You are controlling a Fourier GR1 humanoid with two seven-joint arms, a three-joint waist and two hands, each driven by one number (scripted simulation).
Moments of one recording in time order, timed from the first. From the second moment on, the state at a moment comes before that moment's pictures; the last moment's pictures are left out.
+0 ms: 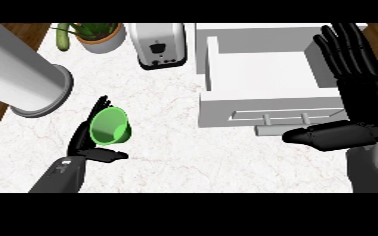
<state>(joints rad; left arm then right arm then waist) -0.51 0.24 0.21 -0.18 -0.07 -0.29 -0.97 -0.29 -0.20 -0.11 -1.87 -0.13 0.17 0.13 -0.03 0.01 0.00</state>
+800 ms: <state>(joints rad) -0.53 0.20 0.22 -0.25 -0.08 -0.23 -1.04 -0.31 -0.21 -0.12 -1.85 -0.13 0.18 0.14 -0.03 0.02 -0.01</state>
